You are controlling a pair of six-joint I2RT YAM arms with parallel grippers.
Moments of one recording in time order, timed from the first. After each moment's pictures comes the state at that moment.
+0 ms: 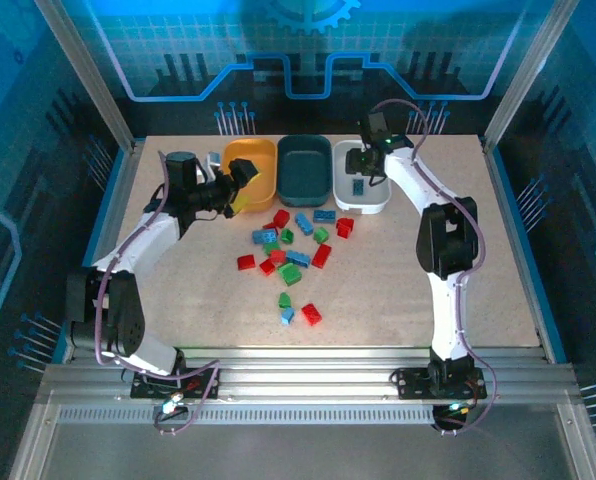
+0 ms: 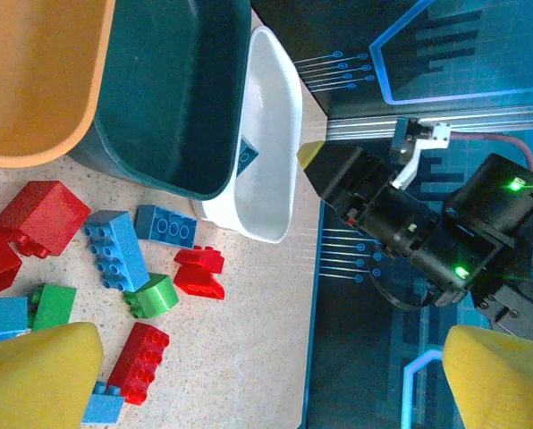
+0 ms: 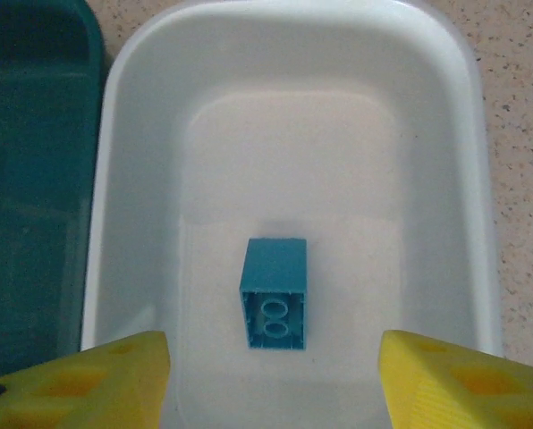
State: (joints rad) left arm -0.07 1.52 1.06 -0.05 0.71 -1.03; right arm 0.28 2.19 1.99 -0.75 0.13 0.29
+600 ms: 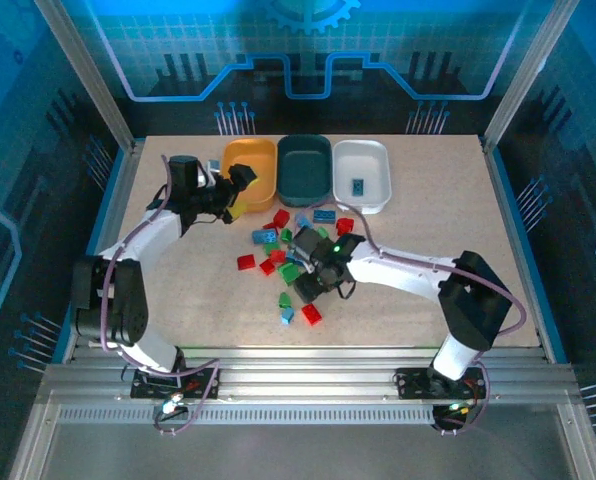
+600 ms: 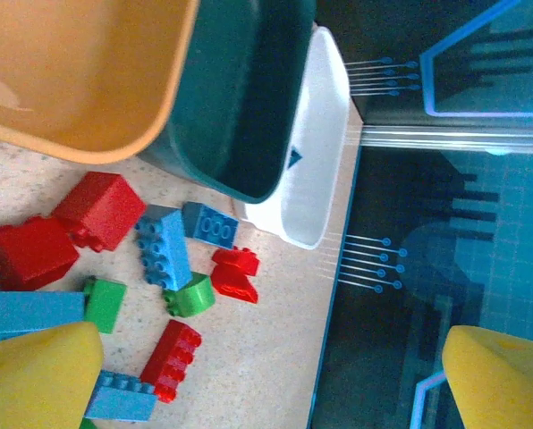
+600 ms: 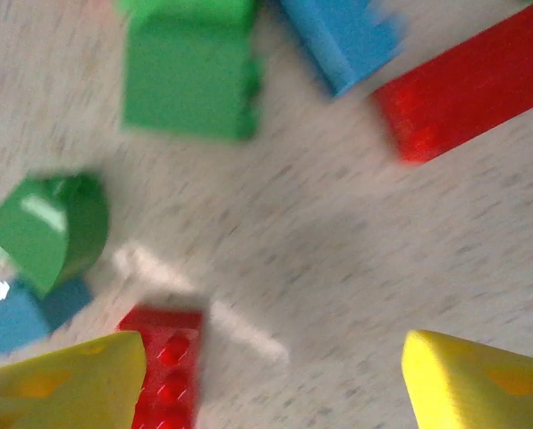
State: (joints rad) left arm -0.05 1.59 1.06 -0.09 0.70 -1.03; right arm 0.93 1.68 1.17 -0.79 0.10 0.30
